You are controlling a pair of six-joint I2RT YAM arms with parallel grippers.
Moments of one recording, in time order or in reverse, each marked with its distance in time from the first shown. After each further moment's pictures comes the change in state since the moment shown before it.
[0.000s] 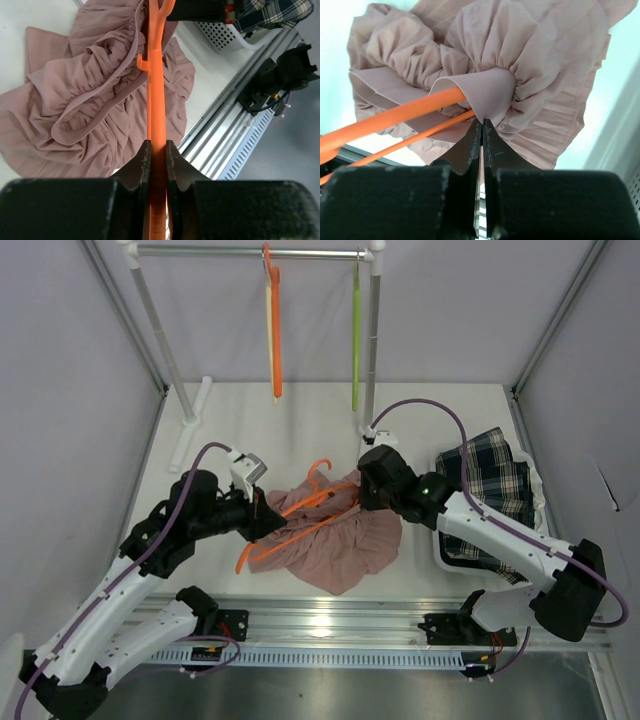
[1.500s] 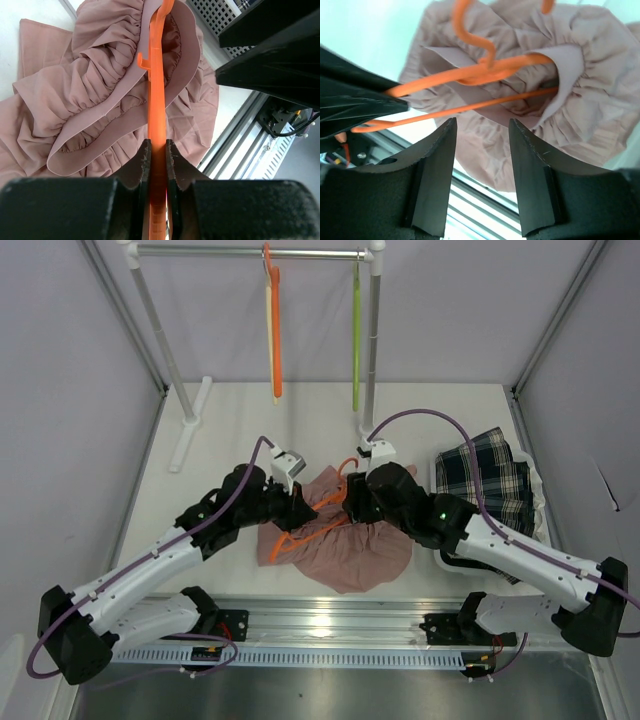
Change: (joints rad) left arm -0.136 0.274 -0.114 0.381 -0.120 -0.052; right arm 0.117 -0.150 -0.079 0.085 0.015 -0.077
